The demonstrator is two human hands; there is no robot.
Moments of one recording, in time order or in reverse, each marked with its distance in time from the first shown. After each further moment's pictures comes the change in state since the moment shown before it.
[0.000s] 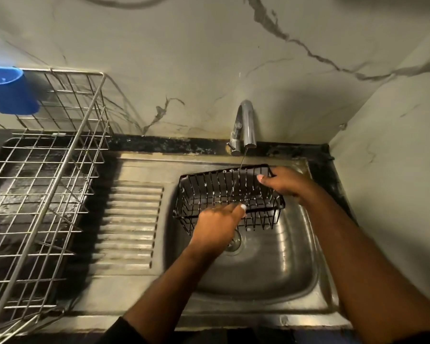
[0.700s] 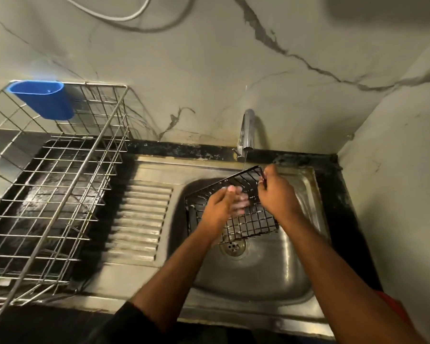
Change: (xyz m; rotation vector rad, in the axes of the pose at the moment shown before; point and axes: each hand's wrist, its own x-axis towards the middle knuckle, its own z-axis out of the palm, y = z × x) left_hand 0.023 0.017 -0.006 -1.468 0.044 -0.756; right_hand -0.009 0.016 0.042 -0.051 0.459 -0.378
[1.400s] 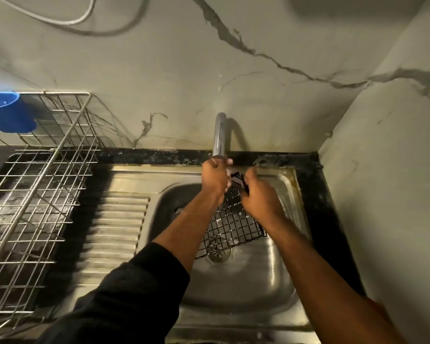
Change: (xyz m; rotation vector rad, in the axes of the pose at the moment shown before) left_hand 0.103 0.041 0.061 -0.033 0.276 -0.042; right_hand 0.015 0.024 -0.005 0.037 -0.070 -0.019
